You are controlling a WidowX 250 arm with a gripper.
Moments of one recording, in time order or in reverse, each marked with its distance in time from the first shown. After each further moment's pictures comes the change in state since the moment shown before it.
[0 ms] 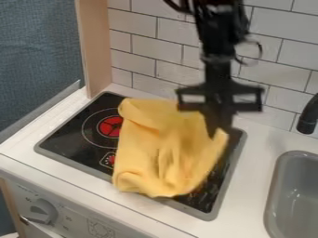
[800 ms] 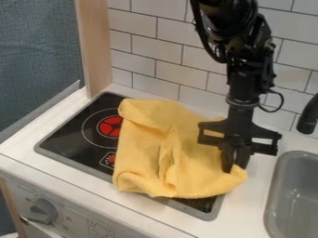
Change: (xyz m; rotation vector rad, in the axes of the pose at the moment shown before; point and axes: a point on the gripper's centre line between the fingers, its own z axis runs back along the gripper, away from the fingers) arm 0.001 -0.018 -0.052 0.047 0.073 -0.076
